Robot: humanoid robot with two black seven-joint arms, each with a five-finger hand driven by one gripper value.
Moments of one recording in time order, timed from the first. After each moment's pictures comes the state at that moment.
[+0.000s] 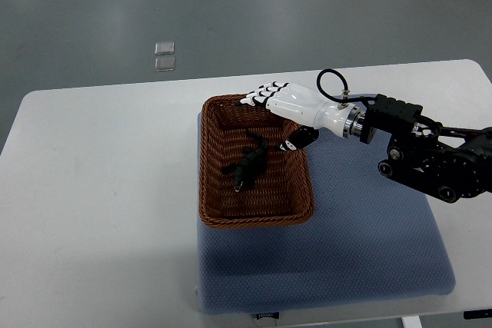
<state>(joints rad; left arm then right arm) -0.02 0.00 -0.09 -0.17 0.04 0.00 0.10 0.91 -0.38 0.26 1.04 -1.65 -0.26 0.36</state>
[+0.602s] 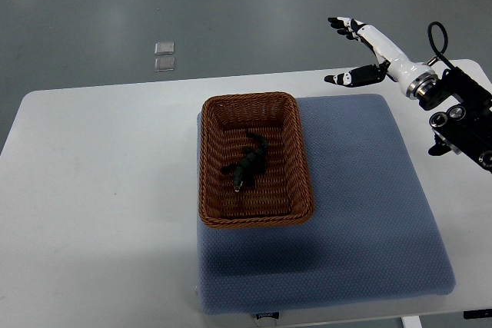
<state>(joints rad) -0.02 0.00 -0.09 -0.17 0.04 0.00 0.10 0.72 -0.38 0.83 0.87 -1.17 0.00 0.31</state>
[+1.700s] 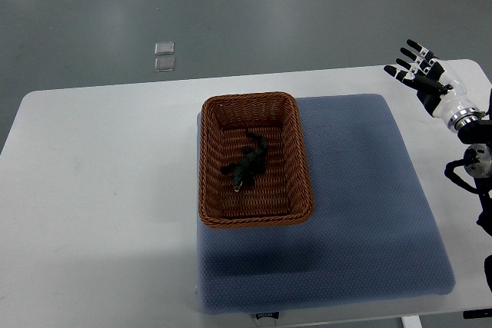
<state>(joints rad) -0.02 0.00 -0.09 -0.17 0.04 0.00 0.10 0.53 -0.17 1.53 0.68 -0.98 0.30 0.16</state>
